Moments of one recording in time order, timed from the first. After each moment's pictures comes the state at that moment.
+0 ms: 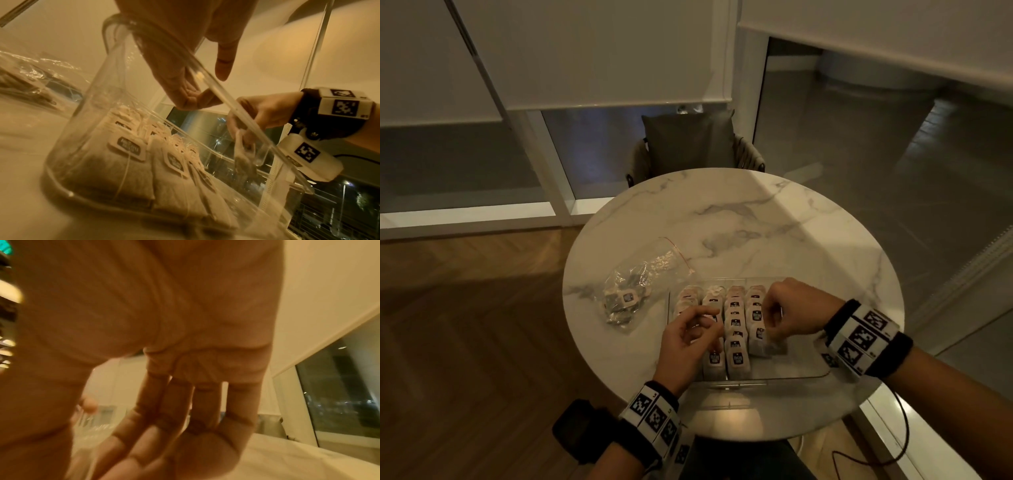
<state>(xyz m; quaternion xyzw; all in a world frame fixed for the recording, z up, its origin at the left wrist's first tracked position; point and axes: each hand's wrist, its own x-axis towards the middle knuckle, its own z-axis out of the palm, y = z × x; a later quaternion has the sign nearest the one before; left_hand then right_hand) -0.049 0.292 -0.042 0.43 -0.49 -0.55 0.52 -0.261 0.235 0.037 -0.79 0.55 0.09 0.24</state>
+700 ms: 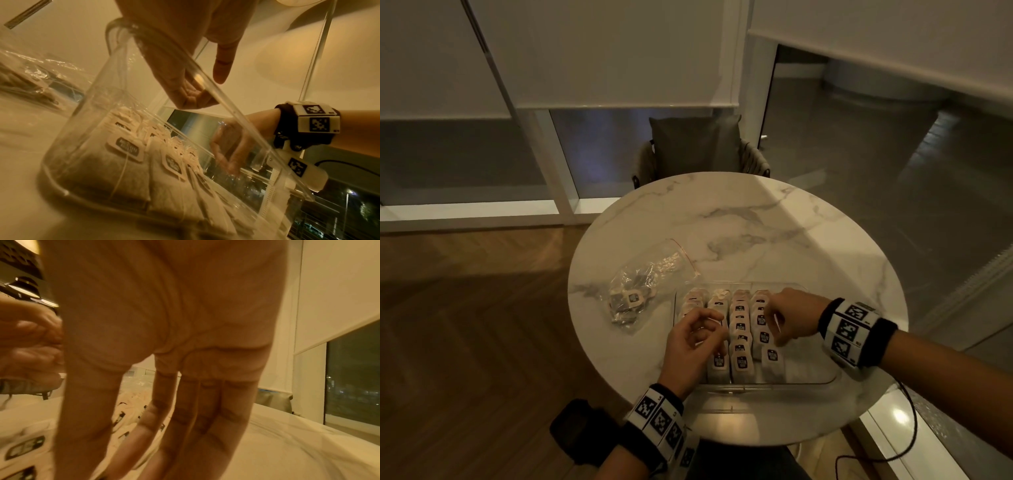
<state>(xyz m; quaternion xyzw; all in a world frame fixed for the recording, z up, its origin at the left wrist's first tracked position) -0.047 0.294 -0.041 0.43 -0.50 -0.53 0.52 -0.256 0.218 0.020 -0.77 0.55 0.20 0.24</state>
